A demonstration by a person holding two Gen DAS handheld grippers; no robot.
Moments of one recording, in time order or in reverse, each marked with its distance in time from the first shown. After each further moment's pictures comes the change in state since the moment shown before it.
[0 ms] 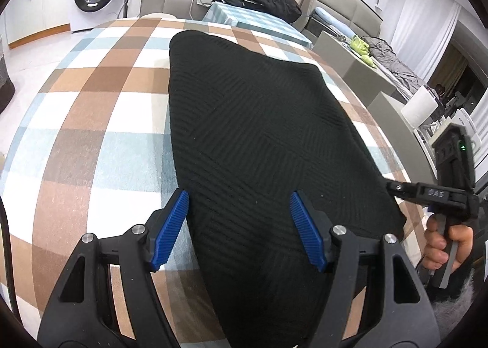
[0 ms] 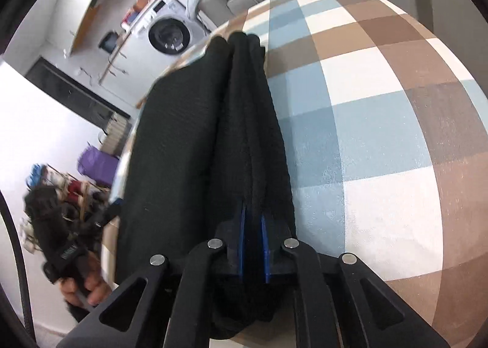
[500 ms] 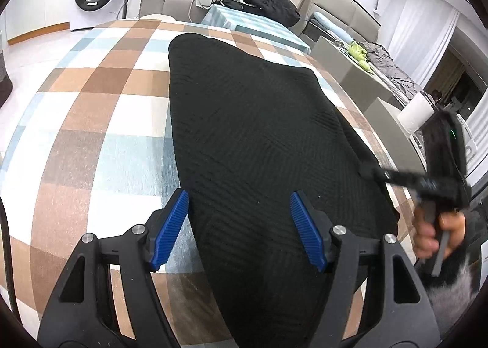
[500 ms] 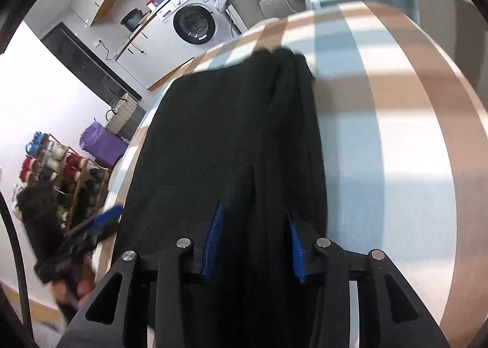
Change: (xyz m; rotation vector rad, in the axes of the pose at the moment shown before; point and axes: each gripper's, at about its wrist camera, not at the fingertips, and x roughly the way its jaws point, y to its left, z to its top) left arm -0.004 0.005 0.000 -0.014 -0.019 -0.026; right arm 0.019 0.024 0.029 -0.164 0.019 0.006
